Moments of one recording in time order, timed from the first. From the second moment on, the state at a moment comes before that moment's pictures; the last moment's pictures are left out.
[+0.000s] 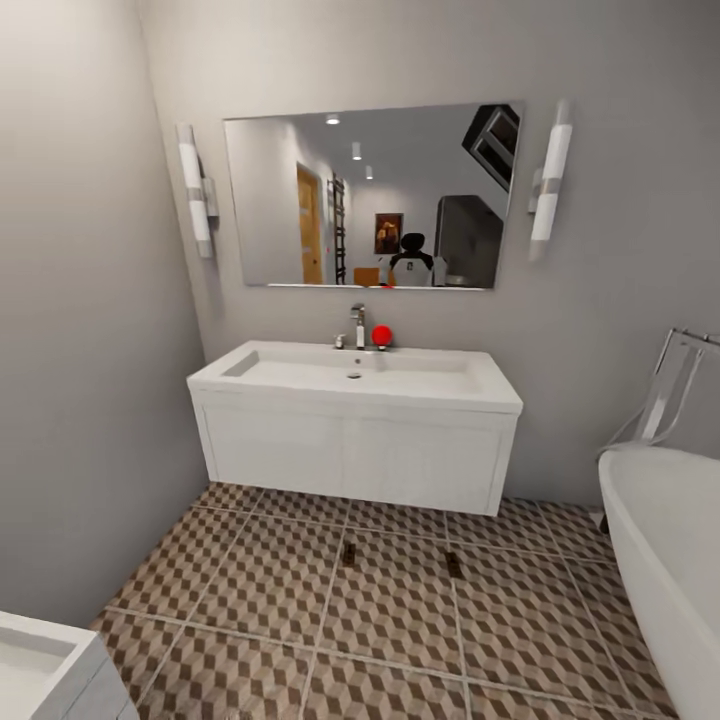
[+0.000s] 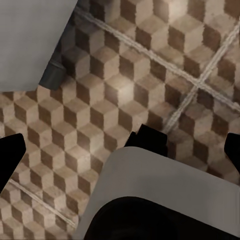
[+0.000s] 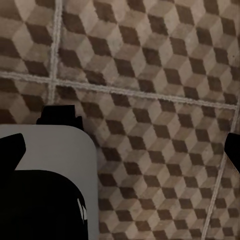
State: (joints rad) left arm -0.21 -0.01 -0.04 -0.01 0.37 -0.08 0.28; right arm -0.16 -0.05 0.06 0.03 -0.02 -0.09 -0.18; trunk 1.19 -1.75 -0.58
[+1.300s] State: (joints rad) left arm -0.21 -0.01 -0.04 -0.01 0.37 -0.08 0.28; right arm -0.16 -0.05 0.06 0.03 -0.02 -0.10 -0.18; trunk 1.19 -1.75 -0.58
